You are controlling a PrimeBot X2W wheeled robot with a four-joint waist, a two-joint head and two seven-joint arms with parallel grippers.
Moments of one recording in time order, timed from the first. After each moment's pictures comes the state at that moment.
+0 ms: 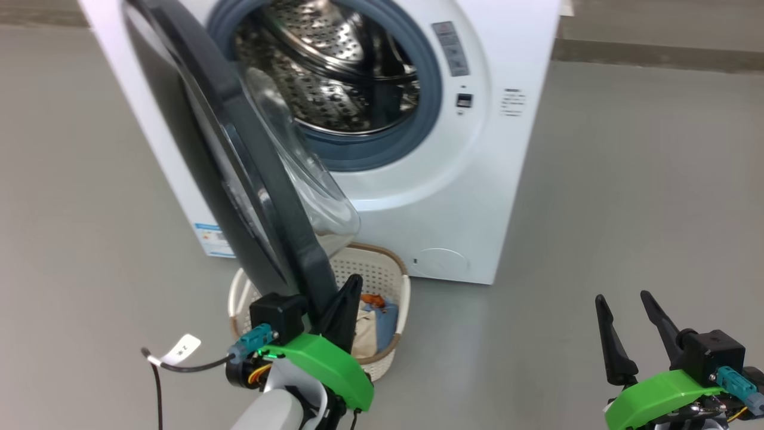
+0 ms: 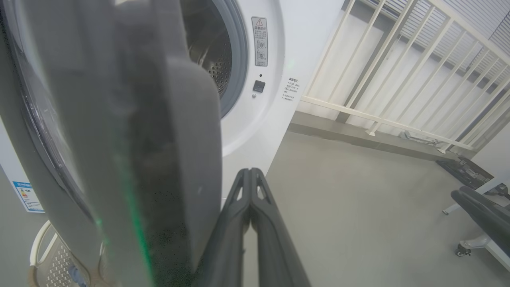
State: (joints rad) left arm -0.37 0.01 -0.59 0.41 -0.64 0.13 -0.20; right arm -0.04 -0.04 -0.14 0.14 0.09 0.13 -0.14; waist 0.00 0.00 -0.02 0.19
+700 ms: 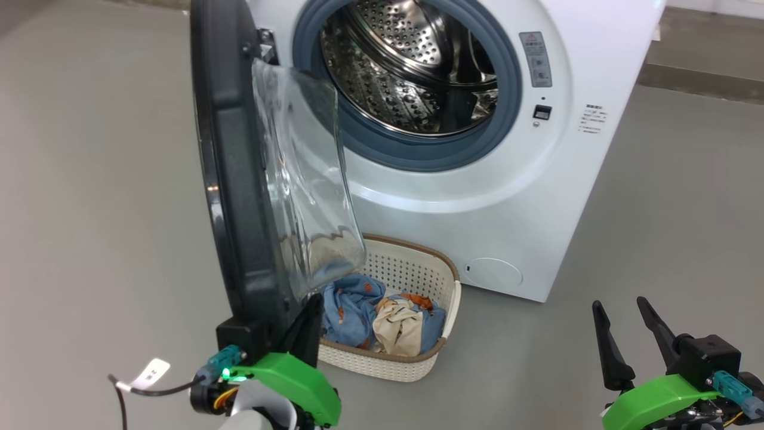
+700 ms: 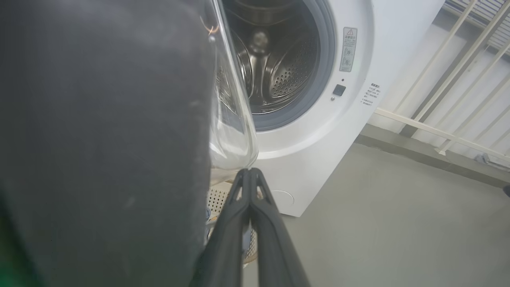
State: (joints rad) left arm -0.31 0.08 -0.57 0.38 -0.64 0.17 -0.20; right arm -0.03 -0.04 -0.13 0.16 0.10 0.13 -0.16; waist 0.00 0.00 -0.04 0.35
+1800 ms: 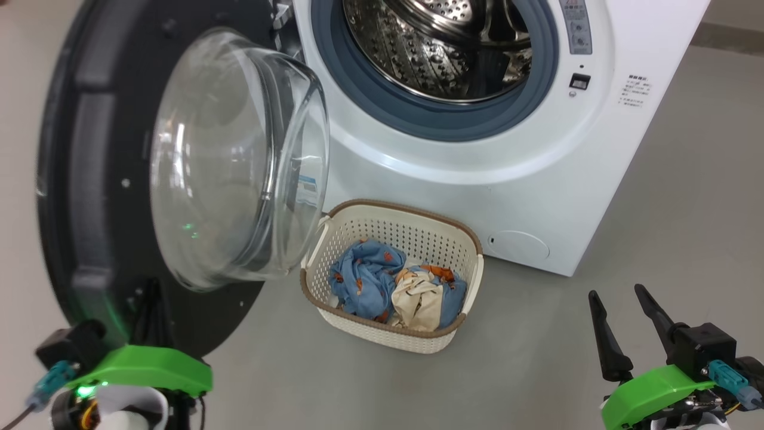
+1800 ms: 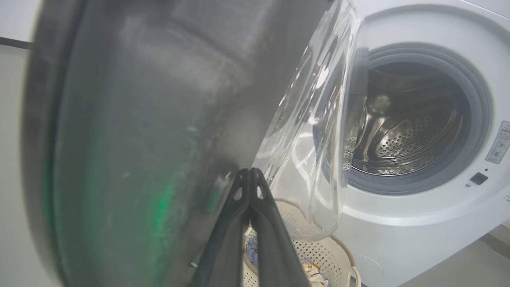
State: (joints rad) left arm -0.21 0.18 -0.21 0.27 -0.71 0.24 -0.25; right arm -0.03 -0.04 -0.12 0.09 0.05 0.13 -0.11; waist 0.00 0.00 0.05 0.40
